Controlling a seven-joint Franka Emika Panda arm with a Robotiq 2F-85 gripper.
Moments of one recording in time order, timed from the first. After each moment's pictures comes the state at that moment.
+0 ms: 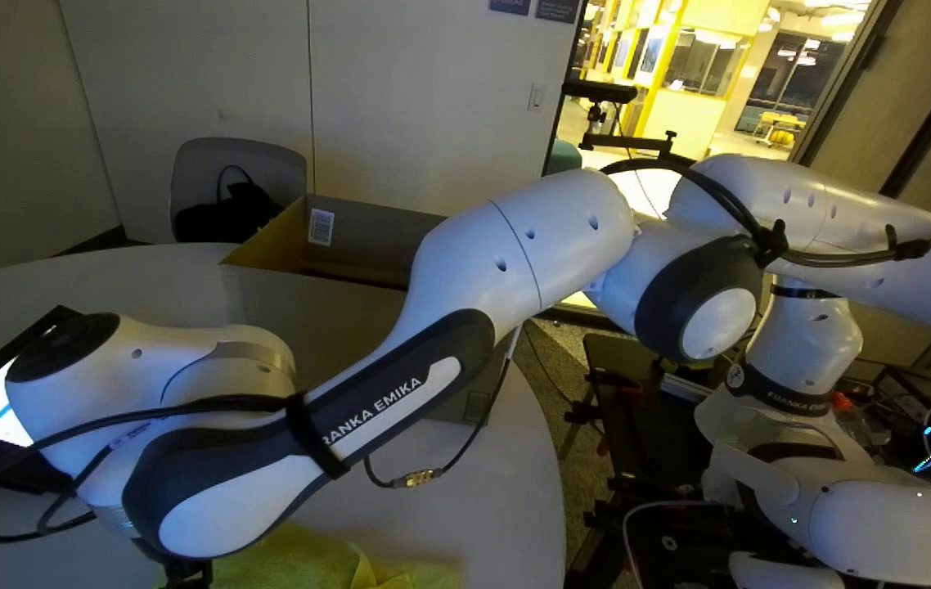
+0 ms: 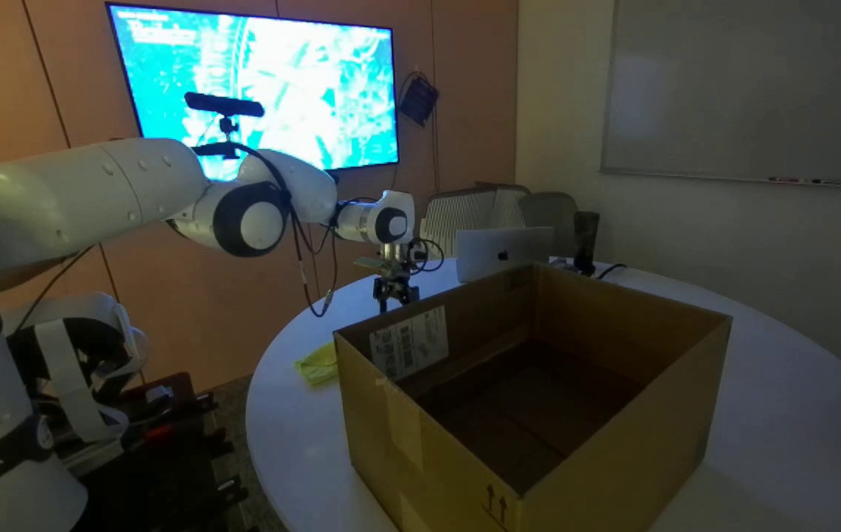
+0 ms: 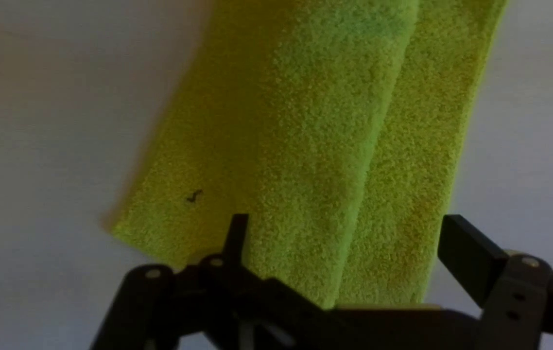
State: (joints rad) arm 0.40 1.40 0.09 -0.63 -0.11 1.90 0.15
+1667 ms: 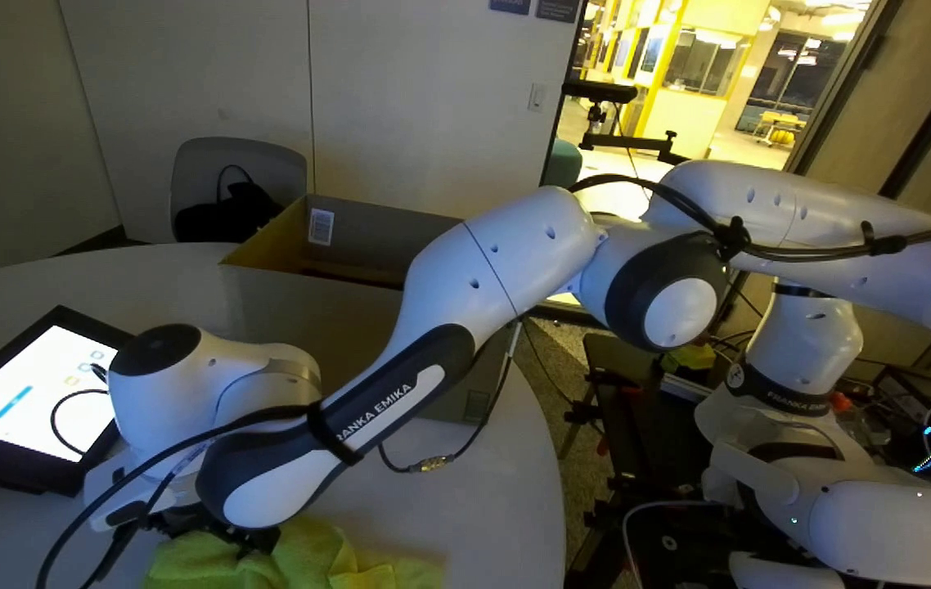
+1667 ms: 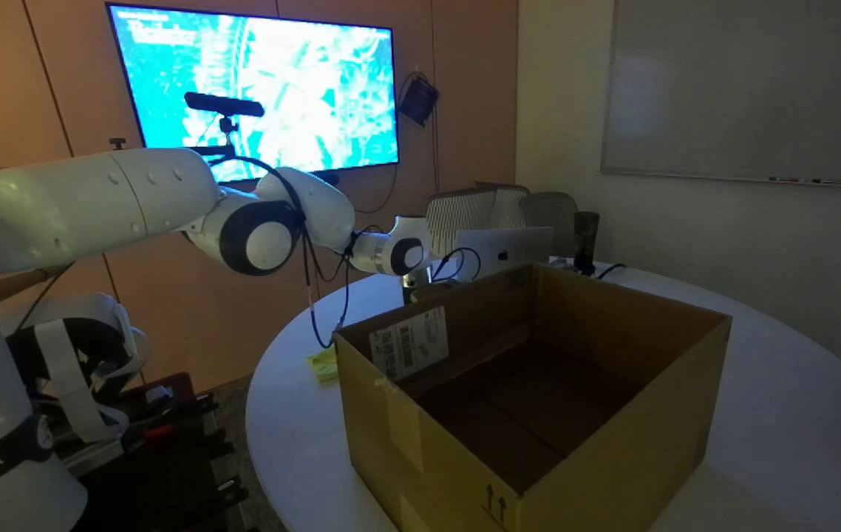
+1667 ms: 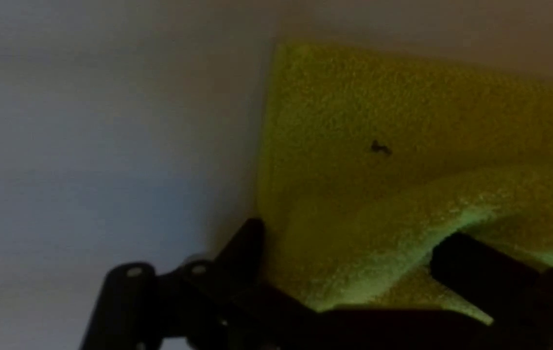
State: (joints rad) arm 0.28 1.45 0.16 -0.71 -0.23 2.18 -1.16
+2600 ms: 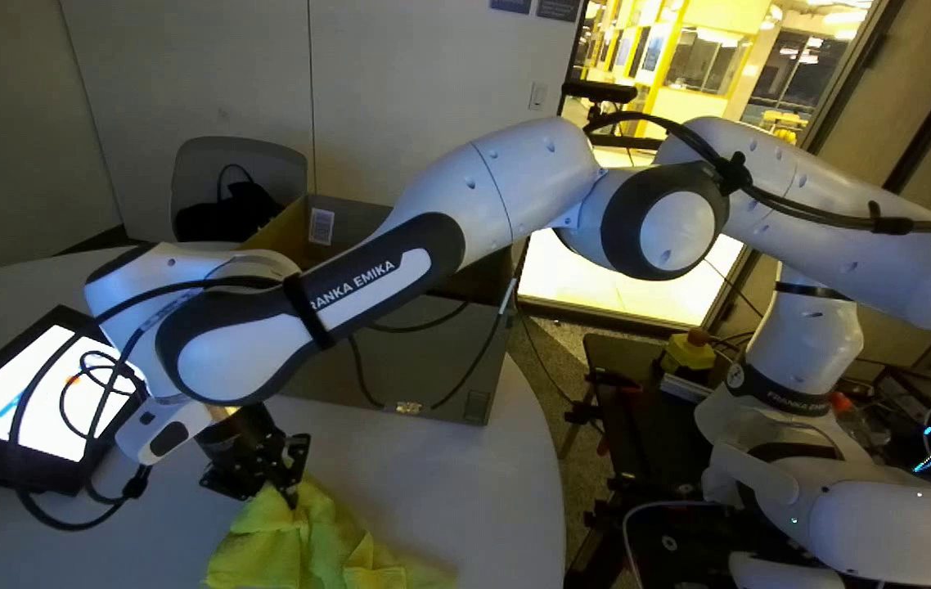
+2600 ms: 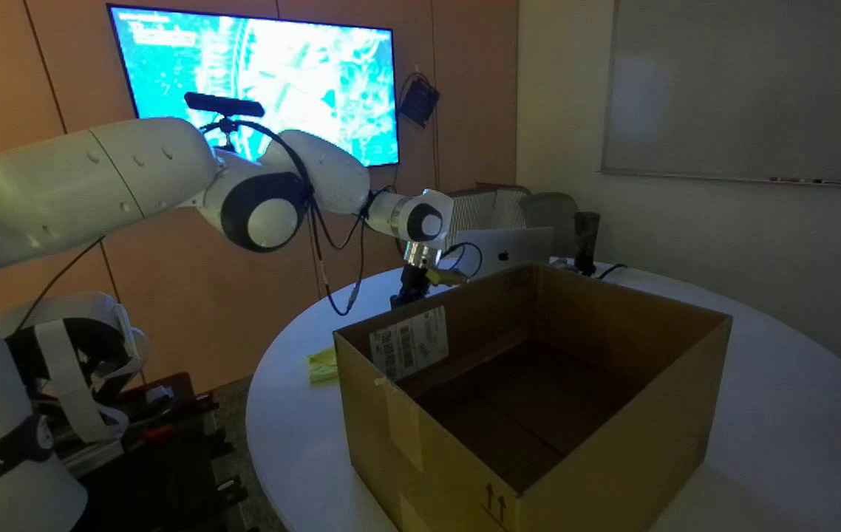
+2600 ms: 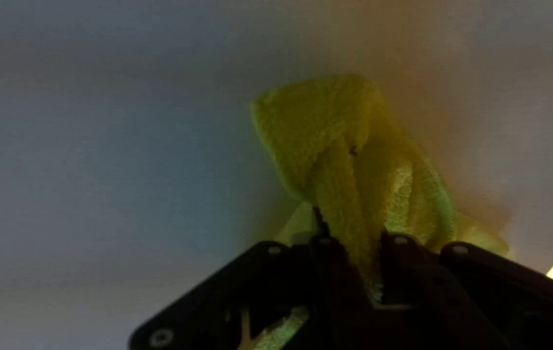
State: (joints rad) arm 0.16 1.31 0.30 -0.77 -0.20 1.70 -1.55
